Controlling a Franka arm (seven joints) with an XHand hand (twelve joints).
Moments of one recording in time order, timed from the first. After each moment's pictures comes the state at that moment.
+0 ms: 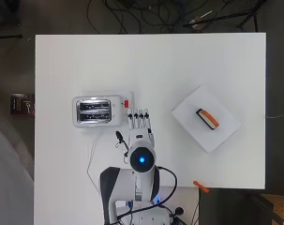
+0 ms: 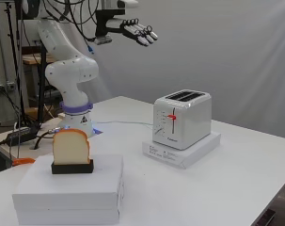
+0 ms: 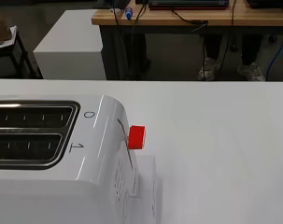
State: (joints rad) arm 0.01 -0.75 -0.03 -2.33 0.01 1.59 -0.94
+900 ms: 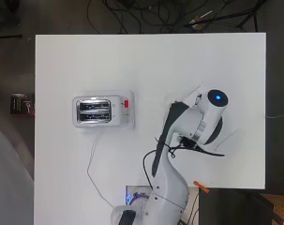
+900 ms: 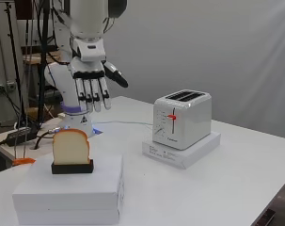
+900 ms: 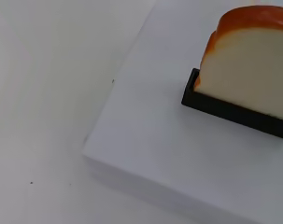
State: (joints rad) arm -0.06 -0.07 -0.39 -1.91 -0.06 1.45 -0.81
